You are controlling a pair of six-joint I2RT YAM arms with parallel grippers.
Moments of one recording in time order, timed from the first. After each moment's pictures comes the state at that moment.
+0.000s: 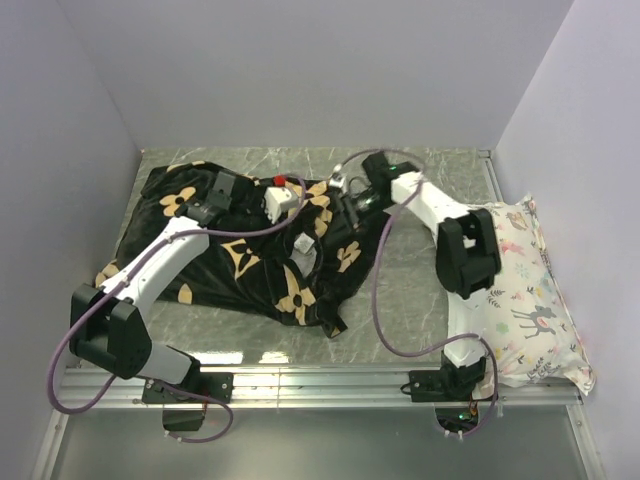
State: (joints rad) left arm -0.42 1.43 1.19 -0.69 0.56 0.41; right arm 0.39 2.04 1.65 -0.96 -1.05 -0.06
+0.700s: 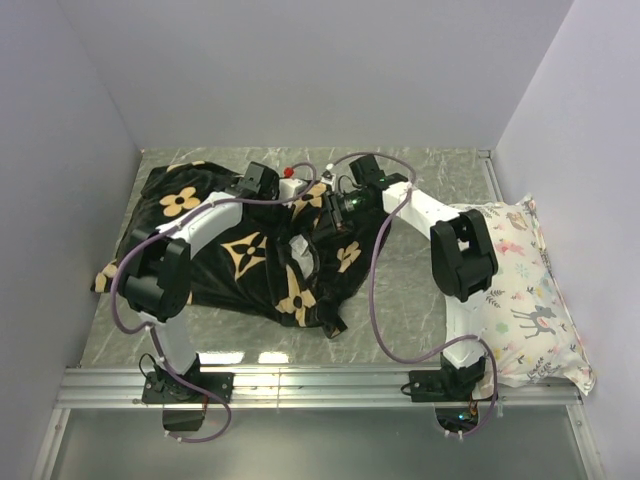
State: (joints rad) left arm -0.41 1.82 1.37 -0.59 0.36 0.14; right arm 0.42 2.02 1.56 -0.60 -0.99 0.26
